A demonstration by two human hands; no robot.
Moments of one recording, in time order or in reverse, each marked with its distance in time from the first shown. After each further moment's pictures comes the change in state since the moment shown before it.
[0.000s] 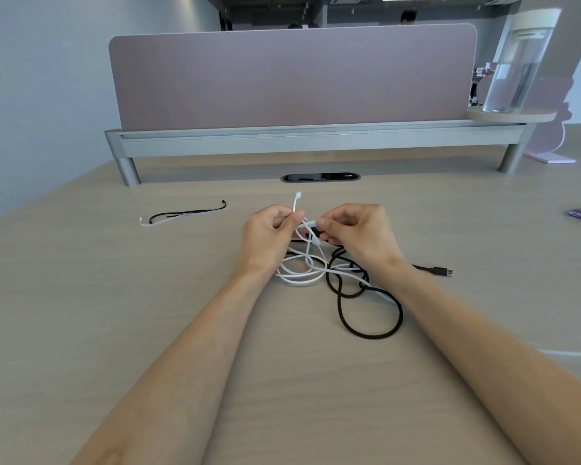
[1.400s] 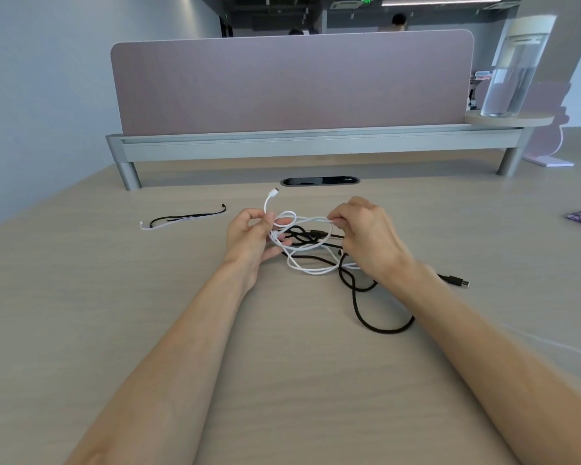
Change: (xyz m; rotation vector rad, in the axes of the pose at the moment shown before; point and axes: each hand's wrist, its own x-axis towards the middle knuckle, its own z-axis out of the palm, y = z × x) left_hand 0.009 -0.001 -0.015 -0.396 0.089 -0.289; right_hand 0.013 0.004 -0.013 -0.741 -0.010 -0.424
